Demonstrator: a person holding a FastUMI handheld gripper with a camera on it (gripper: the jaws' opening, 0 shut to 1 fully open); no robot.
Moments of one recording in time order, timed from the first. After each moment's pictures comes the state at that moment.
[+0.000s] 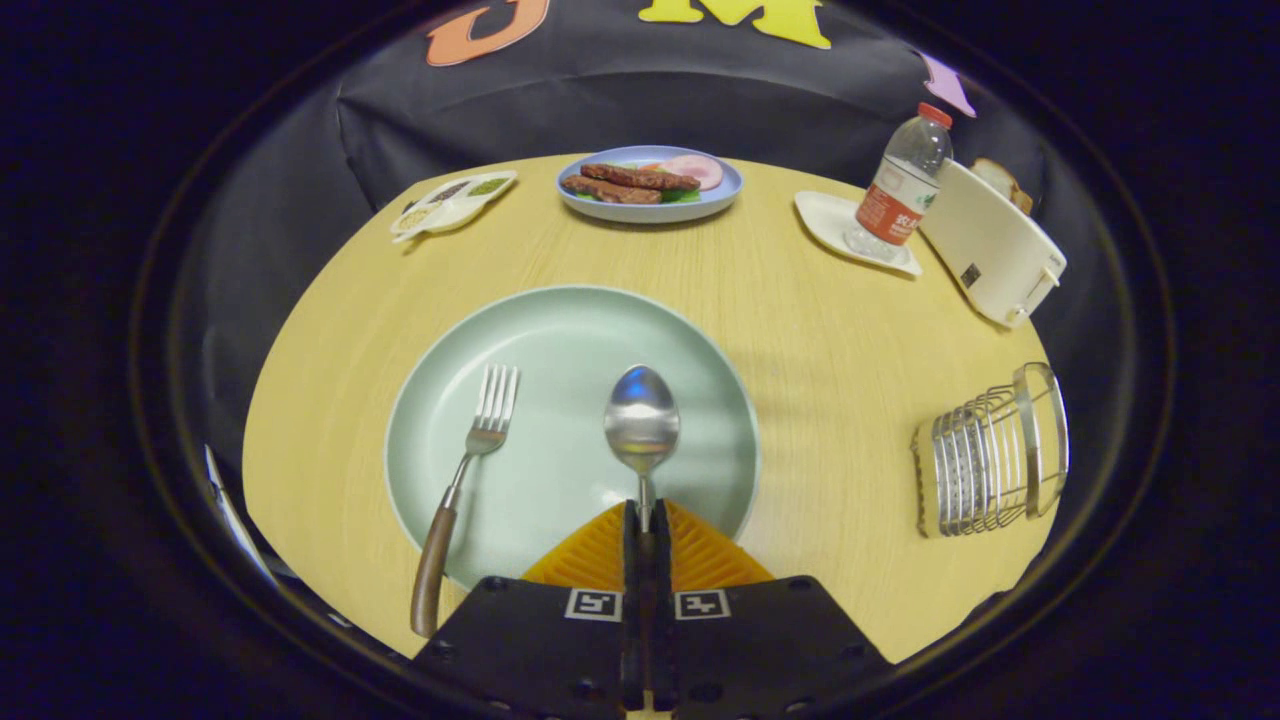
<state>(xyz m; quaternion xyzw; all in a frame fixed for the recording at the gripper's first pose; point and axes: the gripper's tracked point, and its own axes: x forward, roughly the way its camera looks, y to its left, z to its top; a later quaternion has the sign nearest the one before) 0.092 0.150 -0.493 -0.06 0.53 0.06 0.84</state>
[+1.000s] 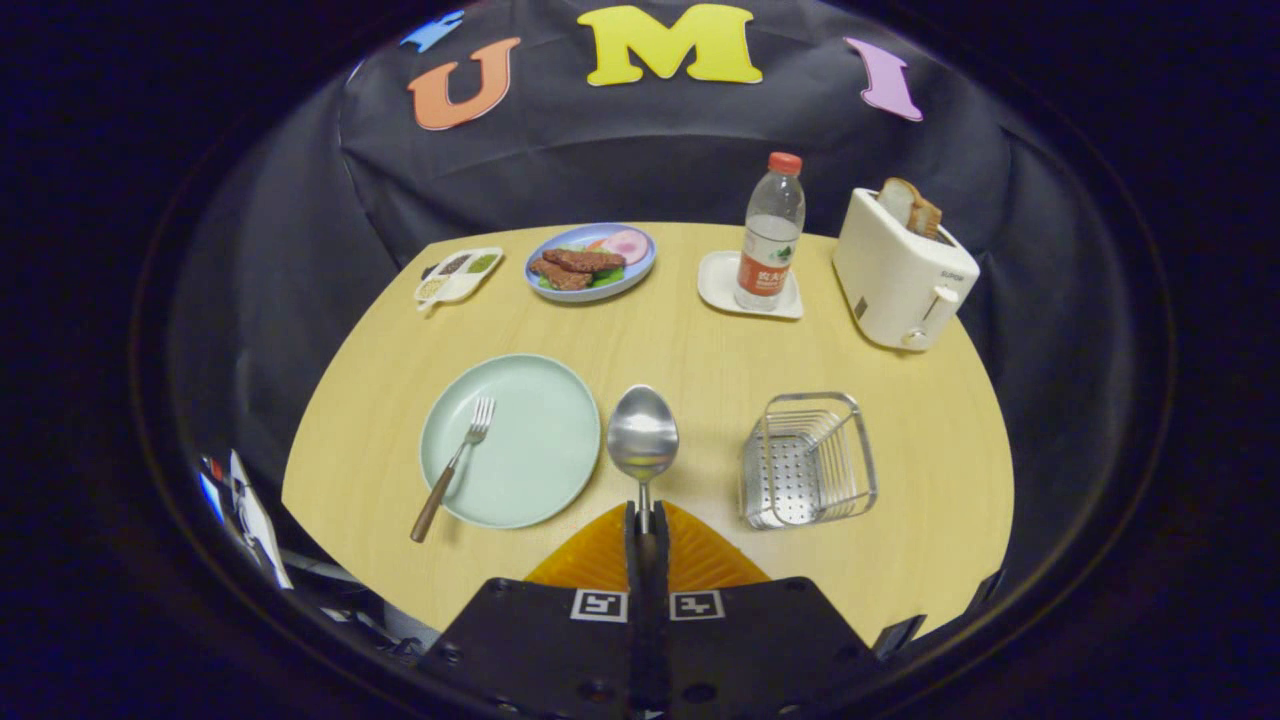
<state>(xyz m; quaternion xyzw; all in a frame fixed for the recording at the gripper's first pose) 0.072 0.021 -0.372 -0.04 0.48 0.10 0.87</state>
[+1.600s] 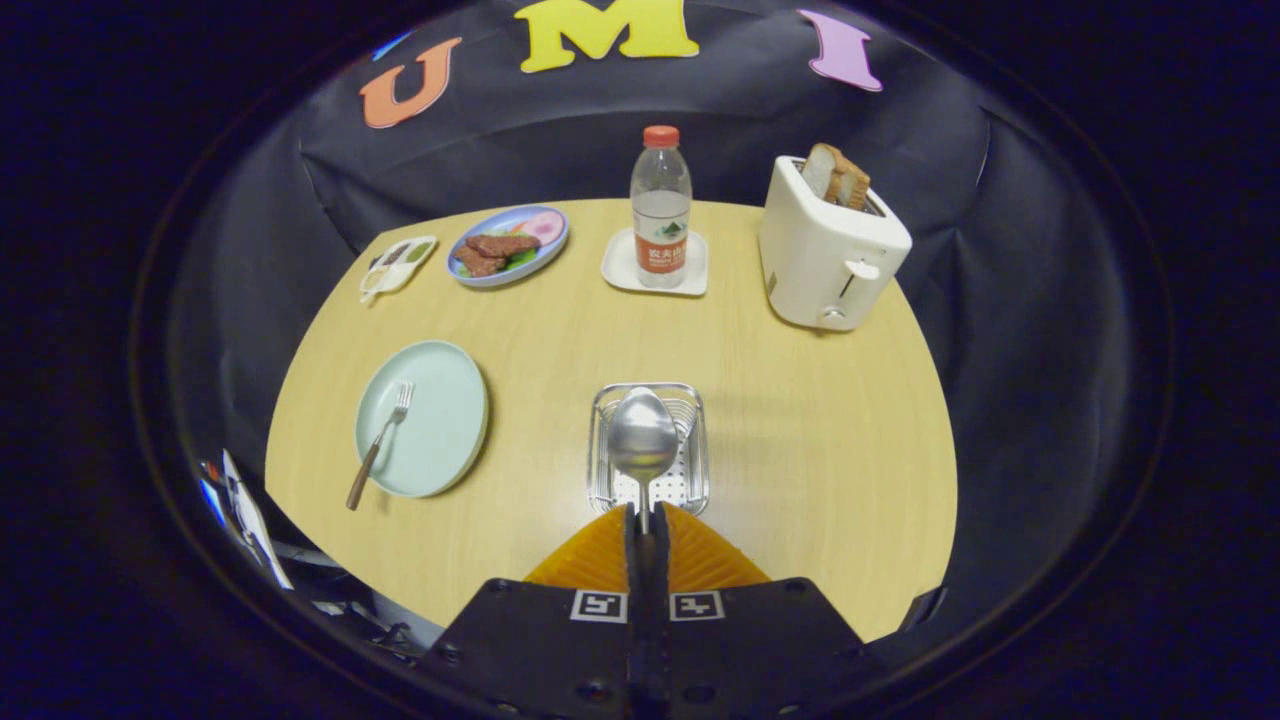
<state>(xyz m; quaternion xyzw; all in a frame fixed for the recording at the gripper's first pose) 0.088 -0.076 -0.370 -0.04 0.55 0.05 0.83</state>
